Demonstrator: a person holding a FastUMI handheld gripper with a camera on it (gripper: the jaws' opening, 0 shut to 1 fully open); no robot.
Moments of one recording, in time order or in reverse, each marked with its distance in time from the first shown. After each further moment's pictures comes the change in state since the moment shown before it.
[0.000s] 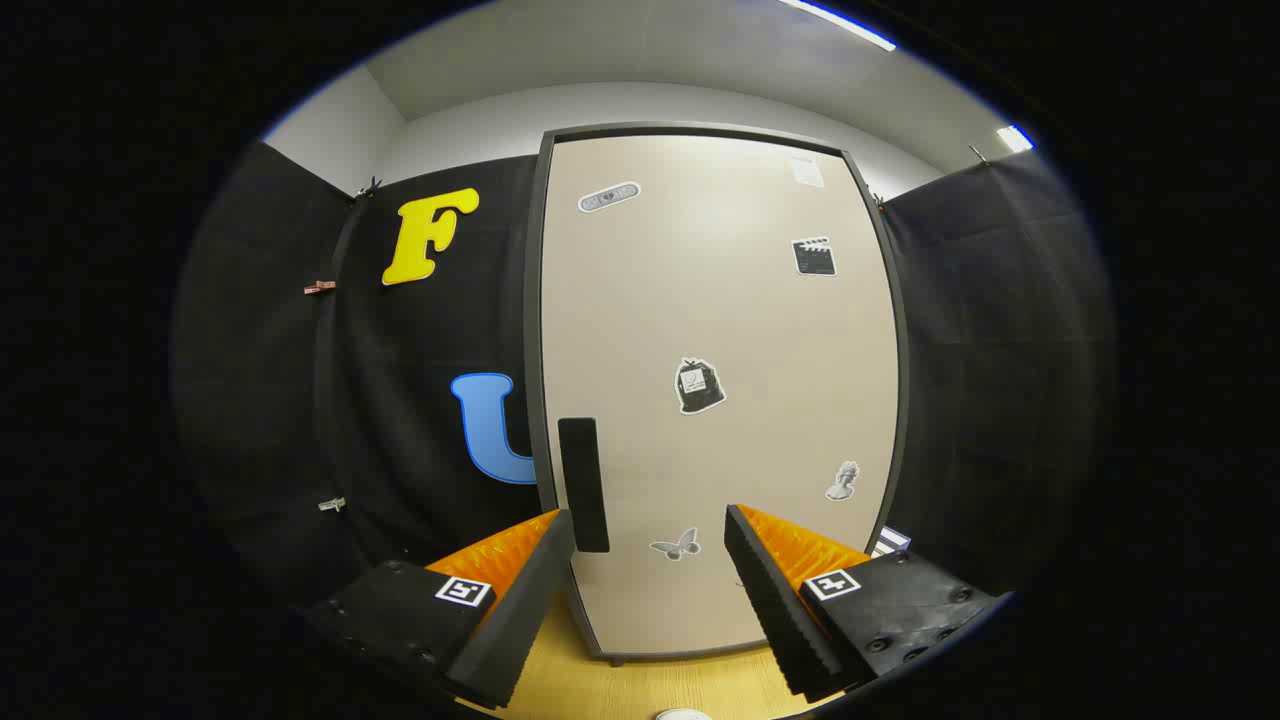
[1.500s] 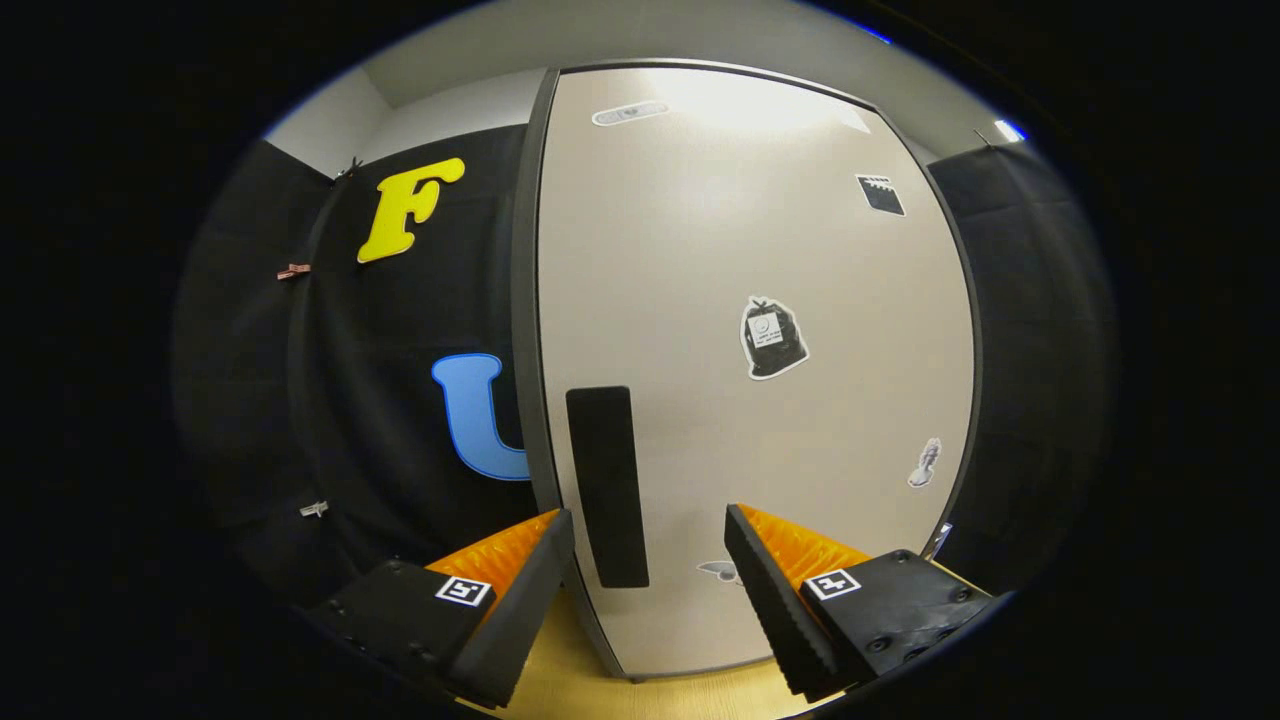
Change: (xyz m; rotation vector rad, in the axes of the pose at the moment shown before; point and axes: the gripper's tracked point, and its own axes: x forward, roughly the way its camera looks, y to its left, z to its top) arm 0.100 0.031 -0.037 0.027 0.040 -0.035
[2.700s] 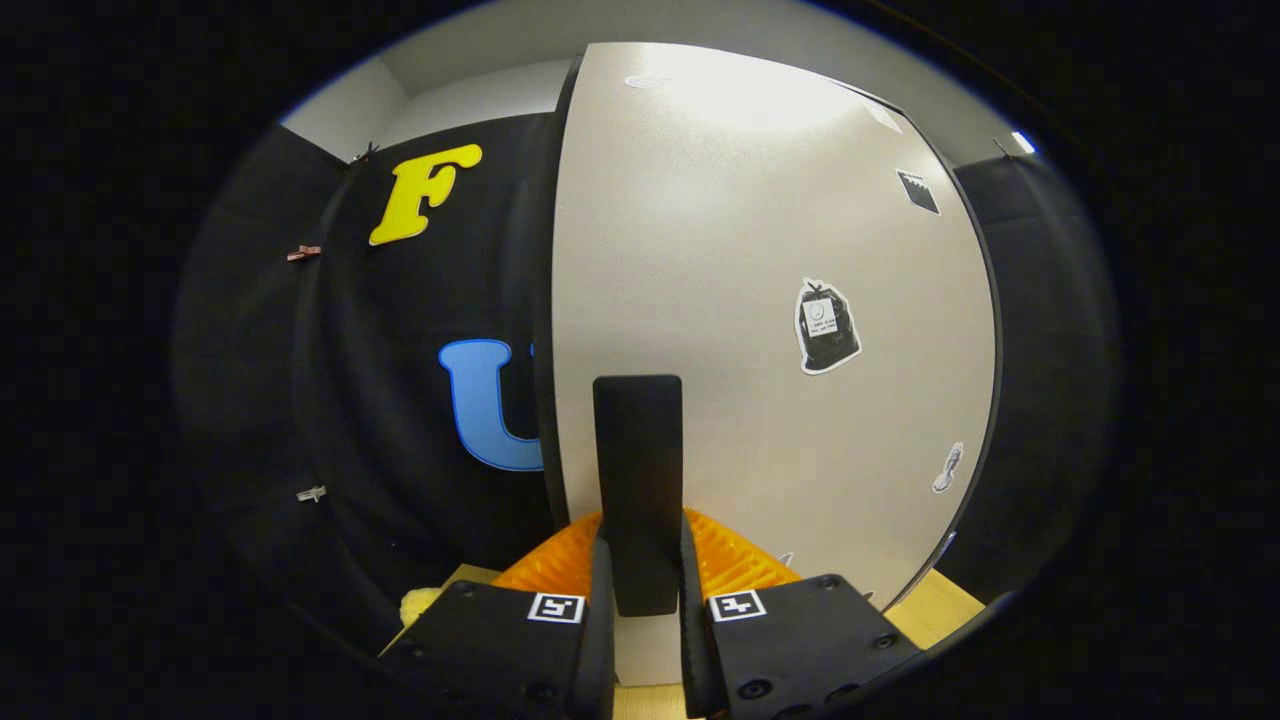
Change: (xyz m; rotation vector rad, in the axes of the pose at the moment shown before) arm -0.009 0.015 -0.004 -0.045 0.005 0.040
